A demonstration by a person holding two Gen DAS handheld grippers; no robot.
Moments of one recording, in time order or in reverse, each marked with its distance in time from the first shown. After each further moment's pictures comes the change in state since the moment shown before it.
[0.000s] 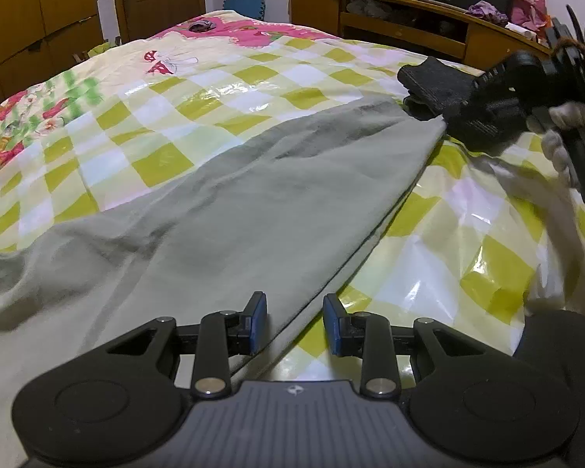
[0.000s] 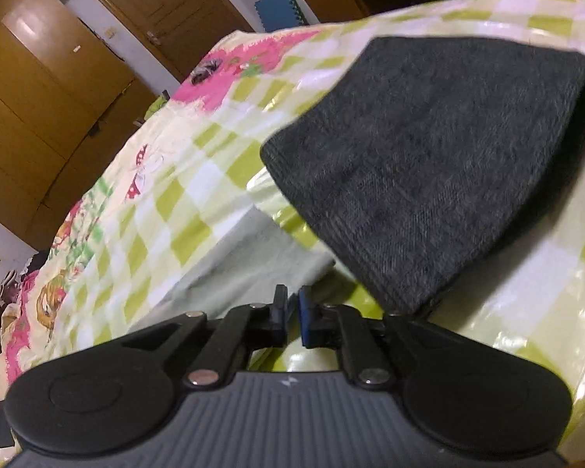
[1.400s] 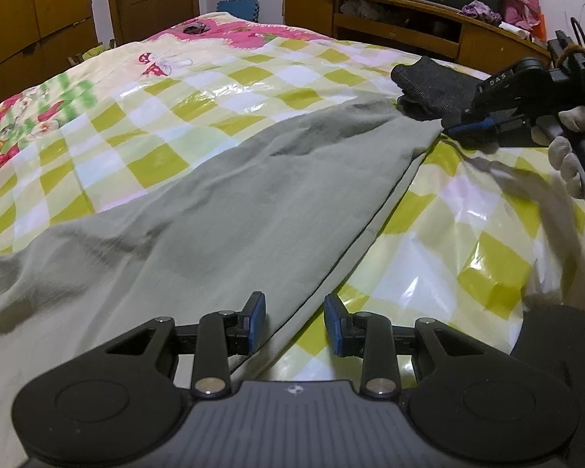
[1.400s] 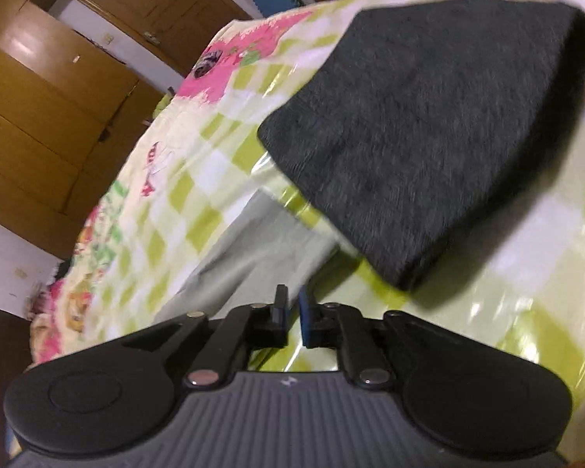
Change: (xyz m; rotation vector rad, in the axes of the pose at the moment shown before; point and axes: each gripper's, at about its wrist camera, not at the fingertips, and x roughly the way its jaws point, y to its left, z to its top) left arm 0.000 0.001 -0.002 0.009 -0.006 -0.011; right arm -0.003 -0.015 -0.007 0.119 0.073 0.080
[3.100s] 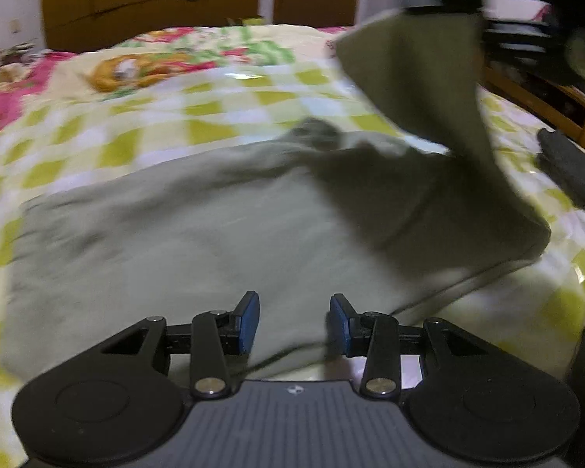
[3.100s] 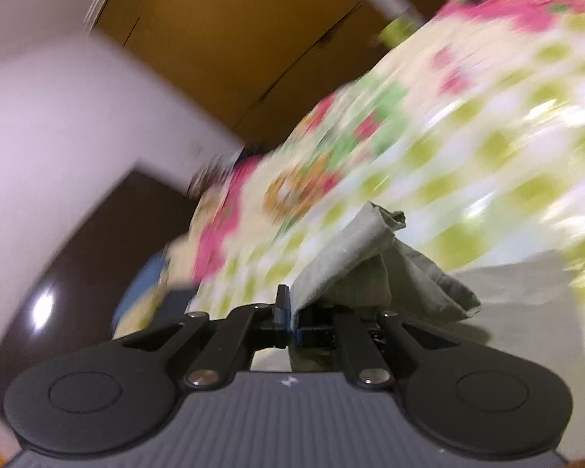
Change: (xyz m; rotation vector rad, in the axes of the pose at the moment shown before) left arm -0.093 0.095 -0.121 -0.384 -0.069 0.276; right arm 0.059 0.296 -0.160 -0.438 0.272 0.530
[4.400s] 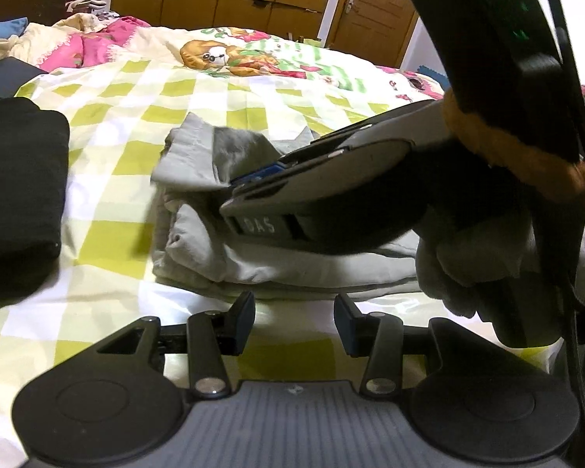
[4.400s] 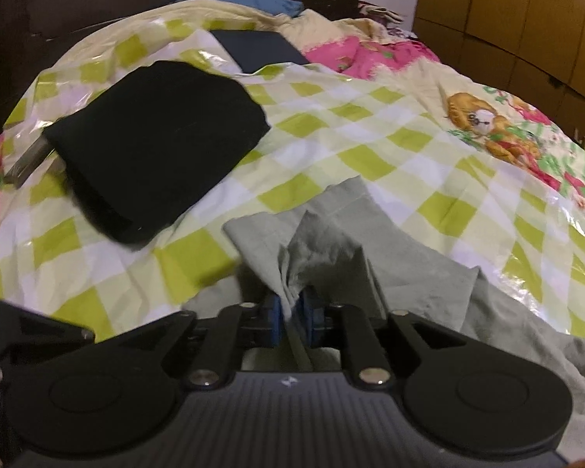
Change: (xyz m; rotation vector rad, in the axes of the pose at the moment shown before) left arm -0.069 0.088 -0.058 -0.220 -0.074 -0.029; right arm 0.169 0.162 -0.202 -0.988 0.376 -0.143
